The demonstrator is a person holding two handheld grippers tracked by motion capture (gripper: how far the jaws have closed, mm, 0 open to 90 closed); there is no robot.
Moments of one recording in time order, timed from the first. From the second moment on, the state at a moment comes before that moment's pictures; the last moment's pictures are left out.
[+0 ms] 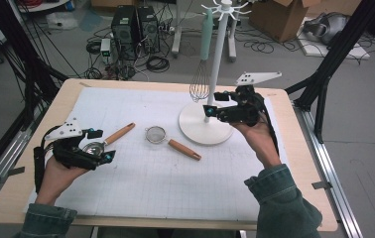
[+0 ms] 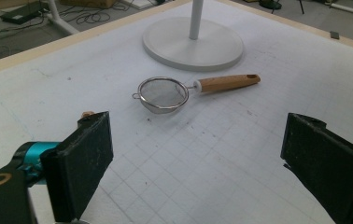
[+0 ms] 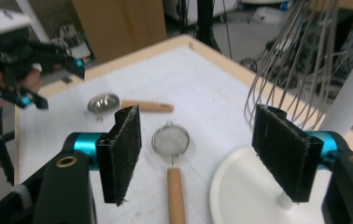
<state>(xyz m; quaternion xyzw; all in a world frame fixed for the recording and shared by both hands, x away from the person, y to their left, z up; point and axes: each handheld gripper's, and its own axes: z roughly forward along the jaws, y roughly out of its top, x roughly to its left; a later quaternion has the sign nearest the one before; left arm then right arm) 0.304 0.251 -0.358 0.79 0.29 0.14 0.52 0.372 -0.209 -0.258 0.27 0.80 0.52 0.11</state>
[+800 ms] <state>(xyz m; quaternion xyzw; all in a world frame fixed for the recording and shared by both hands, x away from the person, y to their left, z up) 0.303 0.245 -0.359 0.80 0.29 0.14 0.51 0.375 -0.186 -0.344 0.28 0.83 0.46 0.08</state>
